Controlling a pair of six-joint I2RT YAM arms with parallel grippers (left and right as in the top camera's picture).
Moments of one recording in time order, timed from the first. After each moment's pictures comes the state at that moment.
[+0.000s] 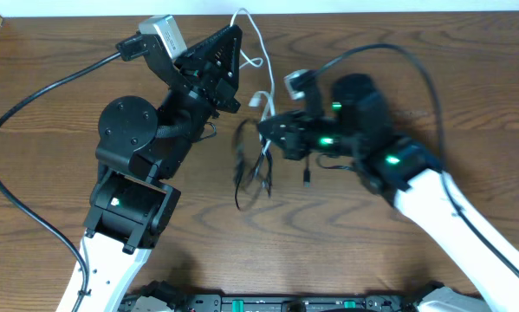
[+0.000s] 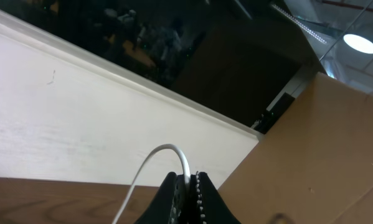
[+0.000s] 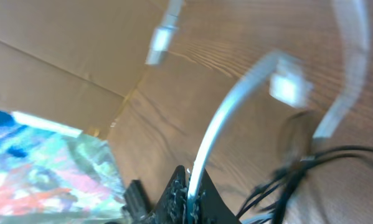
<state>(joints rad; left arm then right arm) -0.40 1.08 1.20 0.02 0.12 -0.65 0.55 1.36 1.15 -0.26 -0.63 0.55</state>
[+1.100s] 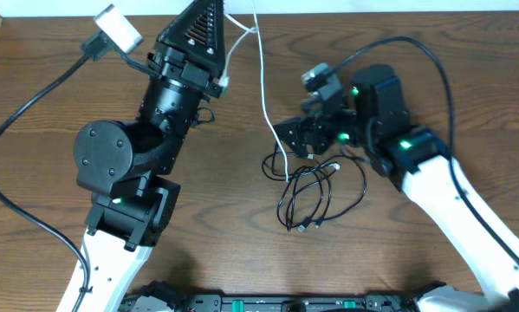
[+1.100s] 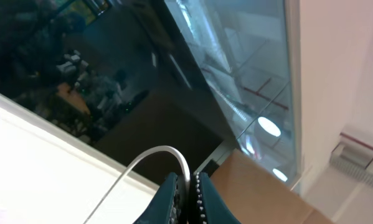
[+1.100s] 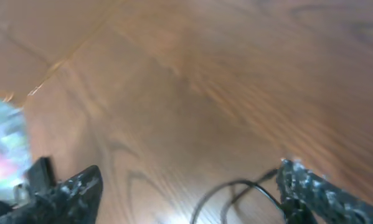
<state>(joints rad) -0.40 1.09 1.20 0.38 0.08 -0.96 0.45 1.46 1.16 -0.32 -0.61 0.12</state>
